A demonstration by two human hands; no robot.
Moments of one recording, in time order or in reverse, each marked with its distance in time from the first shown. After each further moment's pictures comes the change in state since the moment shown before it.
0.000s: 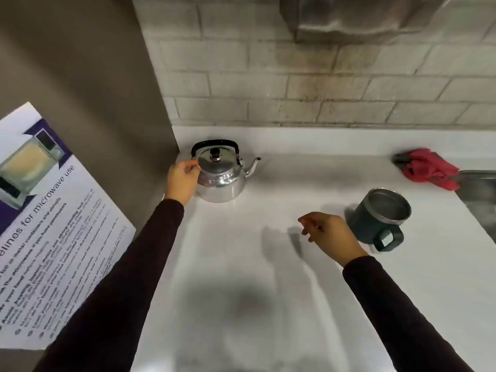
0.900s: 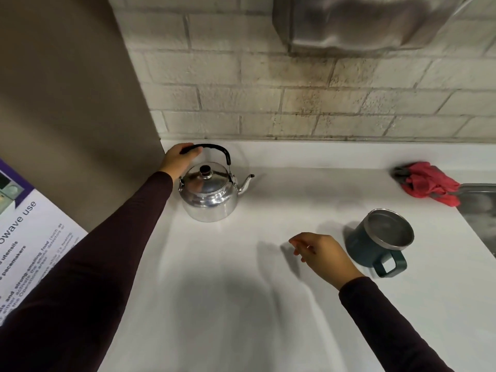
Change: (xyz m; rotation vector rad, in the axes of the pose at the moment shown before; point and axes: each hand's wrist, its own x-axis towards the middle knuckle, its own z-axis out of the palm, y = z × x) left_hand 0.113 0.019 0.021 -0.061 -0.161 -0.015; right_hand 0.023 0.006 0.000 -0.058 -0.093 -0.005
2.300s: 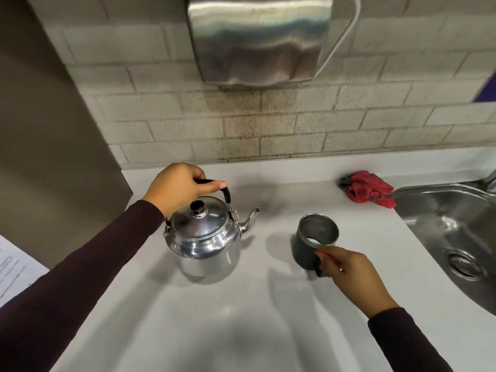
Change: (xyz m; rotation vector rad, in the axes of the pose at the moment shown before) left_hand -0.163 0.136 0.086 0.647 -0.106 0.488; right_hand -0.085 0.107 -0.096 0.037 0.350 -0.003
